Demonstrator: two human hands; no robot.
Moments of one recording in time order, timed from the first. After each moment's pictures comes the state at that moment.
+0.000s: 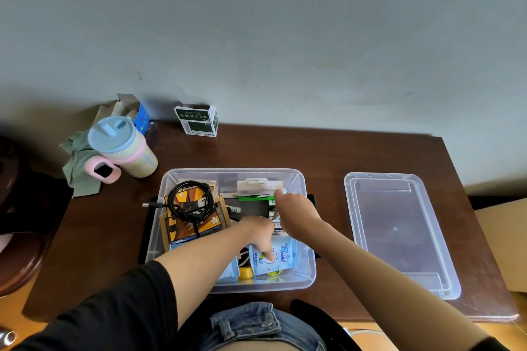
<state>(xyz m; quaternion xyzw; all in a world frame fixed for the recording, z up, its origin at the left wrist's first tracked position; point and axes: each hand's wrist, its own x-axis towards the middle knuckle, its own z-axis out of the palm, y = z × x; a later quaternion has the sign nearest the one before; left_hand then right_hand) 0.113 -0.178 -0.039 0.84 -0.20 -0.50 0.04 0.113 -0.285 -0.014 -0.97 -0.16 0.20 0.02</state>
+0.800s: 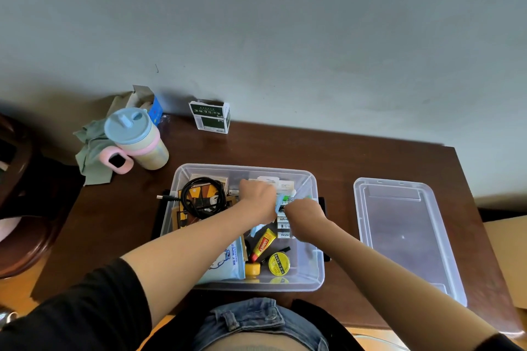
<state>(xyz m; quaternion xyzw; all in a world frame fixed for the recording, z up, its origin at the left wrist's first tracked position) 0.140 -0.164 -0.008 0.96 -0.15 -0.23 -0.07 0.119 -0.278 -0.010 -0.92 -0.22 0.29 -0.14</state>
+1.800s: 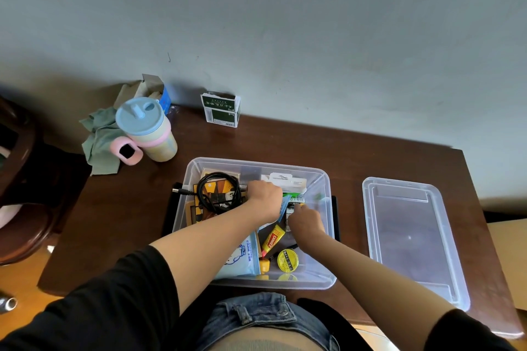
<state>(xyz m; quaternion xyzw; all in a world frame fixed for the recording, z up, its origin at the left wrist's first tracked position) 0.138 -0.152 -0.031 0.96 -0.15 -0.23 -0.08 0.106 -0.265 -0.070 -0.91 -0.21 0.29 -0.21</state>
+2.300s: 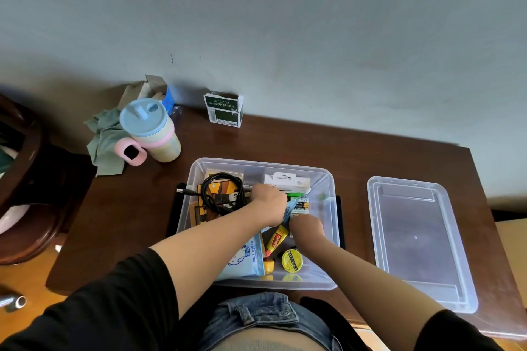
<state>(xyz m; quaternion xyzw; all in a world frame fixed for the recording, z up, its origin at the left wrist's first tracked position) 0.135 -0.150 -0.026 0.94 -0.20 -0.27 -0.09 0.098 -0.259 -0.080 -0.92 -0.12 0.35 -0.13</state>
